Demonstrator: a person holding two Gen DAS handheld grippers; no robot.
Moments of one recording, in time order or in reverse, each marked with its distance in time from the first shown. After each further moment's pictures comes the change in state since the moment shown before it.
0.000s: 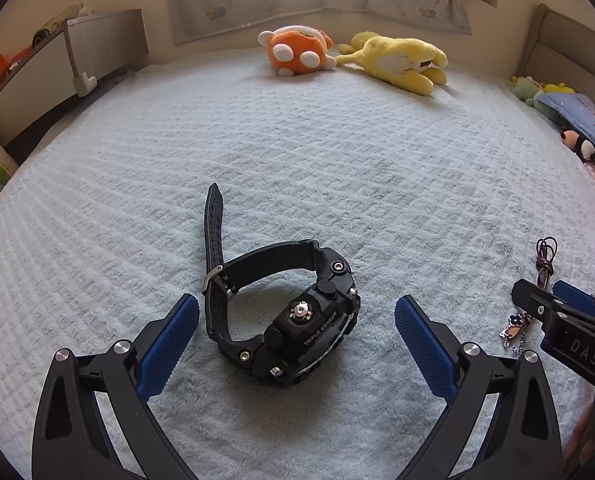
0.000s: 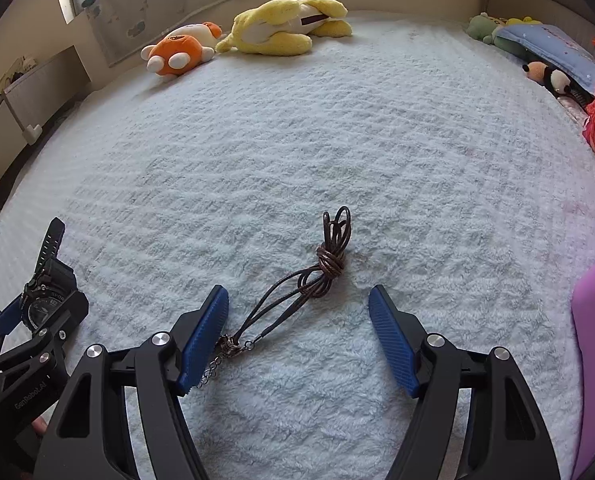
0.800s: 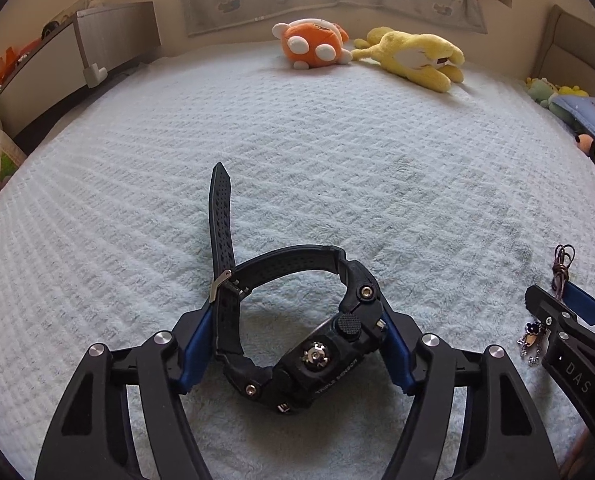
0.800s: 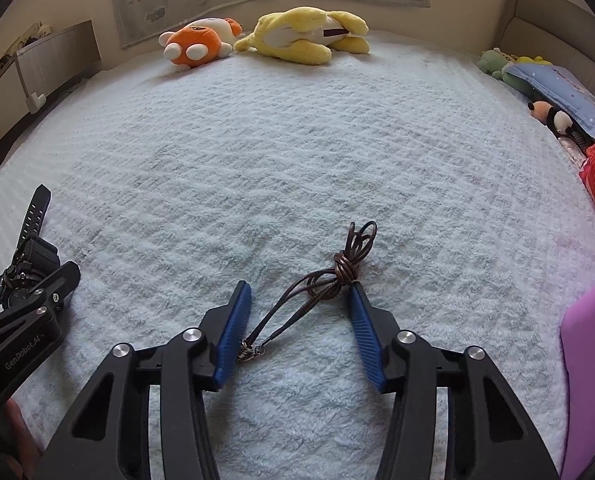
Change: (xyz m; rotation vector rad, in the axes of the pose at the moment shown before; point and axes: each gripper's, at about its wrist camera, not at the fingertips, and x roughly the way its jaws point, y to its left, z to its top) left arm 0.008 0.005 -0.001 -0.032 0.014 0.036; right arm 0.000 0.021 -0.004 -0.115 -0.046 -0.063
